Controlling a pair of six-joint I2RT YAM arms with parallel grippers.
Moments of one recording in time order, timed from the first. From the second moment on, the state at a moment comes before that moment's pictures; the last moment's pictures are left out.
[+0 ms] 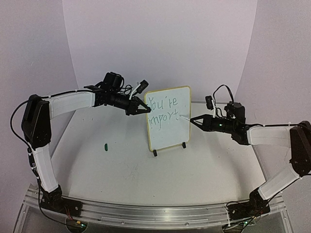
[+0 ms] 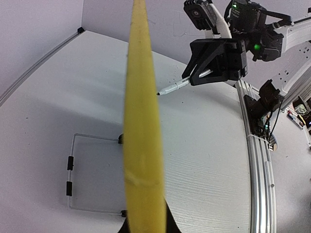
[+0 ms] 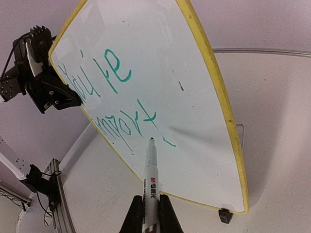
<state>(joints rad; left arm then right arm) -0.57 1.88 1.56 -0.29 0.83 0.21 0.37 1.47 0.75 0.42 -0.62 0.43</state>
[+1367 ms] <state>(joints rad) -0.57 1.88 1.57 -0.30 0.82 0.19 0.37 1.57 0.80 0.46 -0.60 0.45</state>
